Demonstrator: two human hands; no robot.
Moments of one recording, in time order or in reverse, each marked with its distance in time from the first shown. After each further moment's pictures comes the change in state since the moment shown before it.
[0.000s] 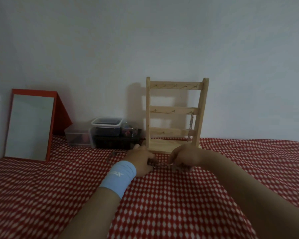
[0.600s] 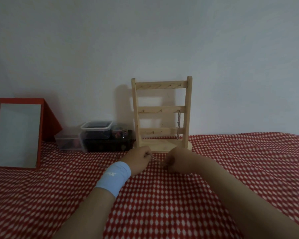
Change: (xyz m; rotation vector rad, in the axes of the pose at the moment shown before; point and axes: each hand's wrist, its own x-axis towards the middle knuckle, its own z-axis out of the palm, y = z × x) left_hand 0.007 0.030 -0.001 -0.250 0.053 -0.086; right_hand -0.012 0.025 0.011 -0.222 0.068 -0.190
